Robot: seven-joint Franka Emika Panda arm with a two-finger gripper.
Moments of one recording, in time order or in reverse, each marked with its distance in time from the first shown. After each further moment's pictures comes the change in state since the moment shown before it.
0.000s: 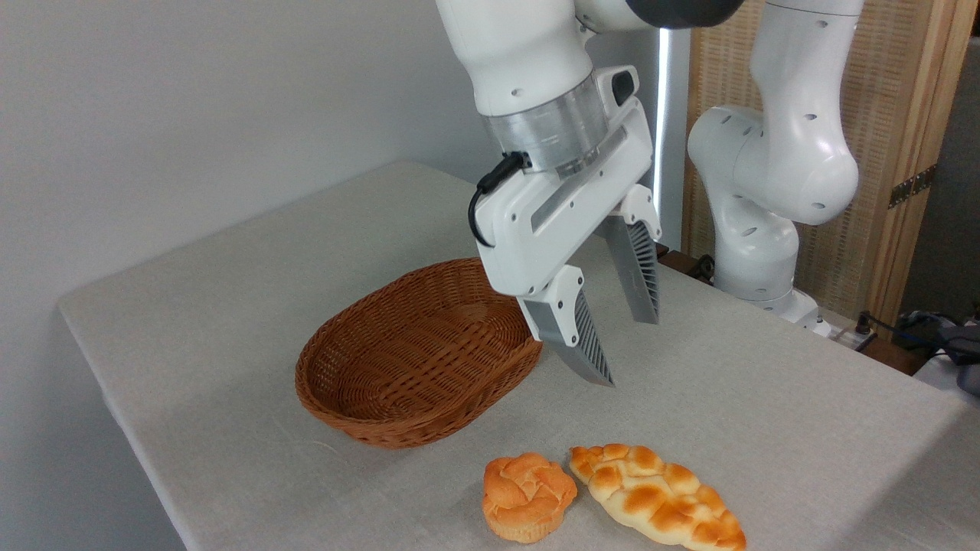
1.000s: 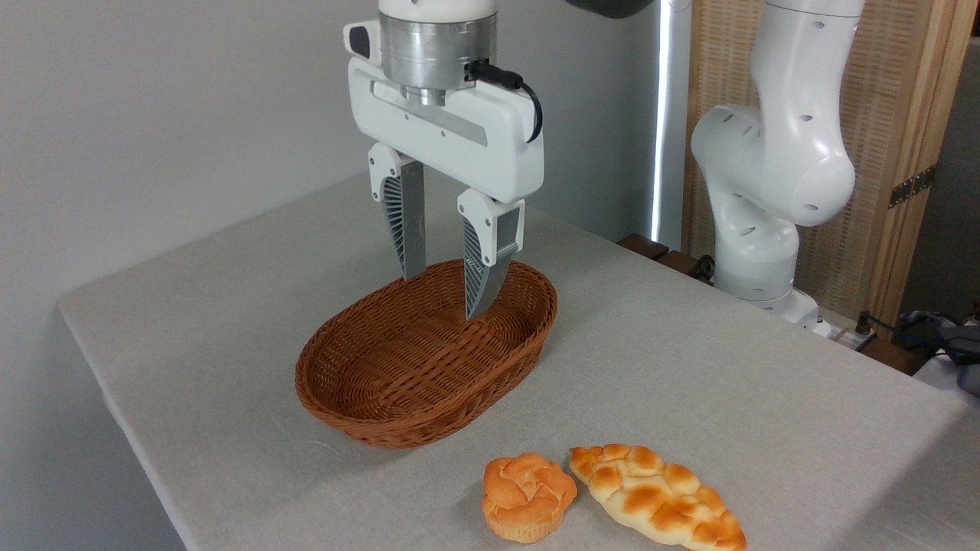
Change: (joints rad) arm -0.080 0.021 -0.047 0.080 -0.303 0.178 -1.466
